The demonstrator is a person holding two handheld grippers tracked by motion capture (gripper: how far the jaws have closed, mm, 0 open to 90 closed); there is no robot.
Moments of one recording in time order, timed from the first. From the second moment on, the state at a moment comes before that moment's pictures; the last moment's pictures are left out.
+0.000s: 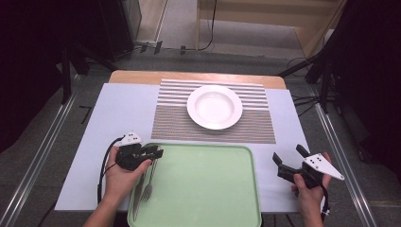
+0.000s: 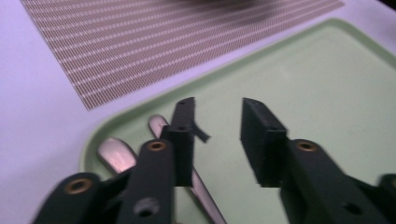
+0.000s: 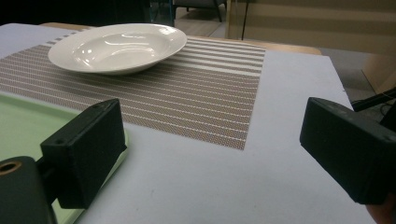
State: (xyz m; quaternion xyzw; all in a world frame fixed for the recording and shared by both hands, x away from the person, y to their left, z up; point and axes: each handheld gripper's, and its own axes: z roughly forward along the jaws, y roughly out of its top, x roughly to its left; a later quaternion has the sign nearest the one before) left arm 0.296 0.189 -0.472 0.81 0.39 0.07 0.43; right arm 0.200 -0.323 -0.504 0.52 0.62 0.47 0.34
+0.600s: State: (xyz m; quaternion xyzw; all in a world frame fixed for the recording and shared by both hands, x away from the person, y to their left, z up) left arm 0.329 0.175 -0.445 0.79 0.36 0.05 0.49; right arm 0.192 -0.340 -0.507 0.55 0.60 0.46 0.35
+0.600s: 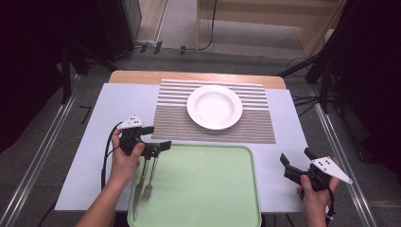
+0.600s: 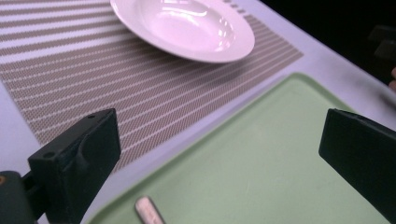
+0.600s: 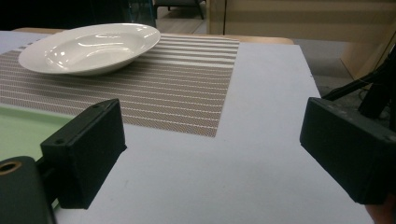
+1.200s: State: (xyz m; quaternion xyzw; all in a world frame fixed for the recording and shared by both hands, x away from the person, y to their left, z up) left arm 0.357 0.167 -0.440 0.81 0.34 0.09 0.47; right arm 0.194 -0.334 -0.500 0.53 0.61 0.46 0.36
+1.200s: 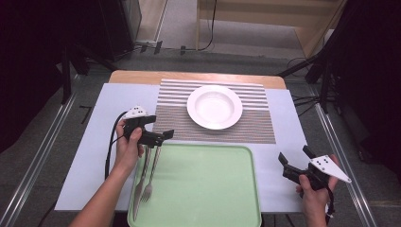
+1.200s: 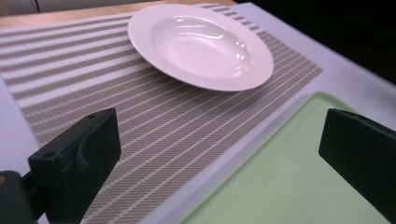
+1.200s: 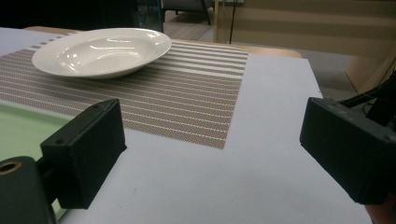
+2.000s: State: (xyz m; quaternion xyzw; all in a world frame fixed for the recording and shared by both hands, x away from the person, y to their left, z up) left arm 0.398 0.154 -0.444 0.79 0.35 0.05 0.50; right arm 0.194 -0.332 -0.499 0.52 0.62 0.47 0.36
